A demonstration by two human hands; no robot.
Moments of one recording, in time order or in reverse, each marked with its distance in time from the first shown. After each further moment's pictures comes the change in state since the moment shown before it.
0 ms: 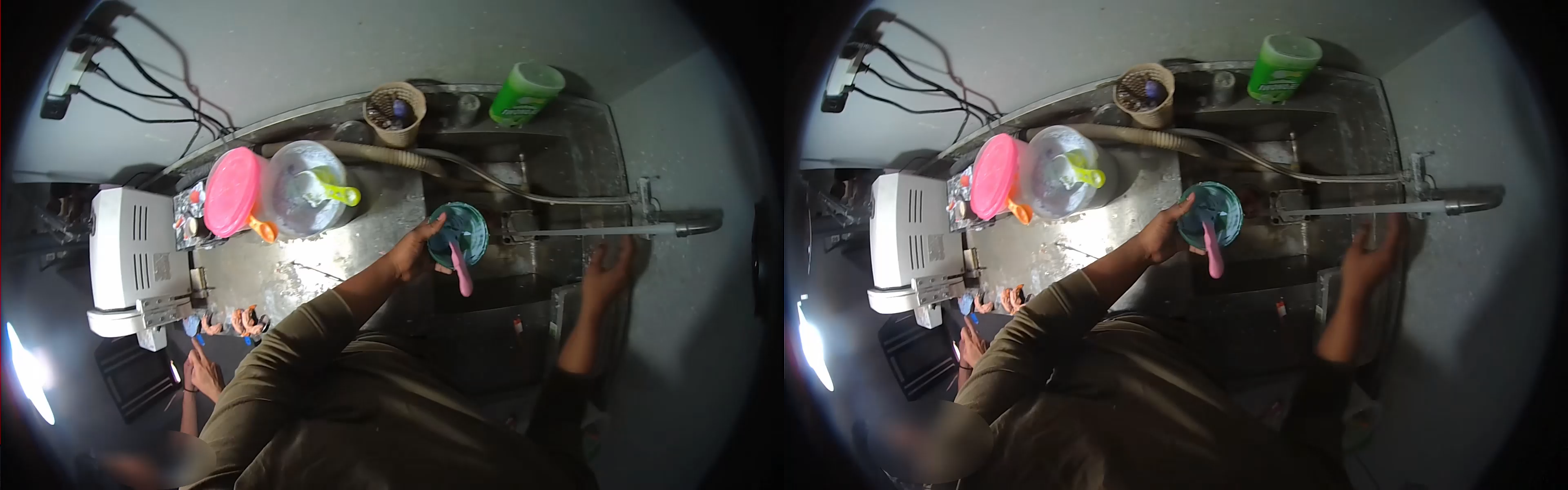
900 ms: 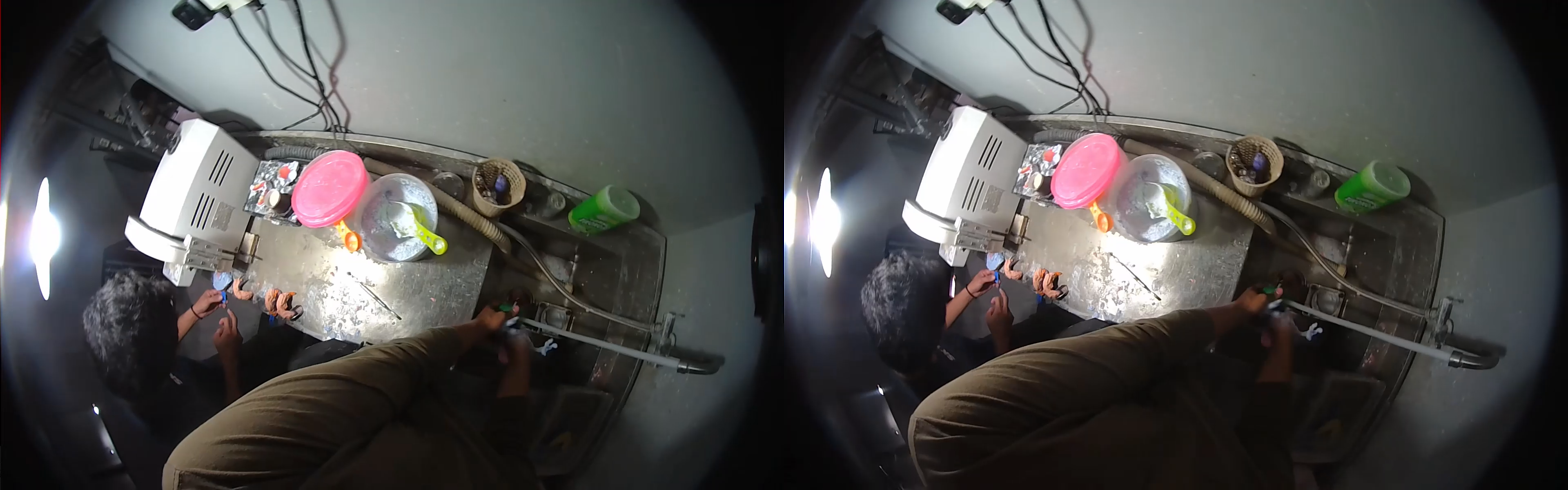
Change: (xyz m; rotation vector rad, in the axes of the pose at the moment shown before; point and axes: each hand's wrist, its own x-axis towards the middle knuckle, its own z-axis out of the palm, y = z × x) left_hand 0.099 -0.081 0.009 0.238 0.581 0.266; right_hand -0.117 -0.026 0.191 -0.070 -1.236 0.103
